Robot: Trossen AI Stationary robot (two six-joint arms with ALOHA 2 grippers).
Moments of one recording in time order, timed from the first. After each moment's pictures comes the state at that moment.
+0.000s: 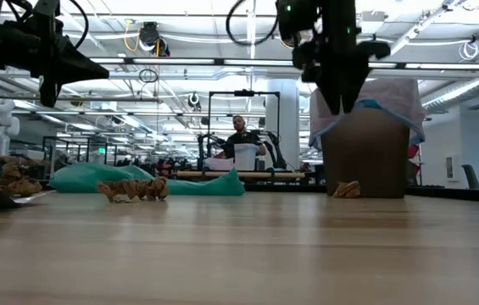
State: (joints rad) left arm 0.20 0.05 0.22 -0.28 -0.24 -0.53; right arm -0.30 1.72 1.57 -1.39 0.13 -0.53
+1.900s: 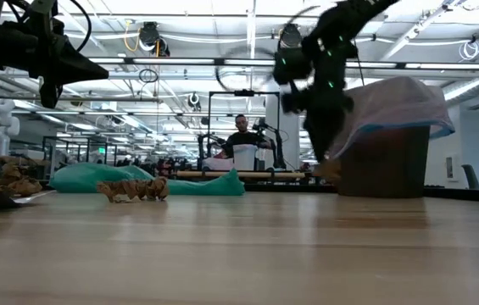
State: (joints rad) left arm 0.20 0.05 0.22 -0.30 -0.18 -0.54; right arm -0.42 1.78 1.33 -0.95 -0.09 -0.30
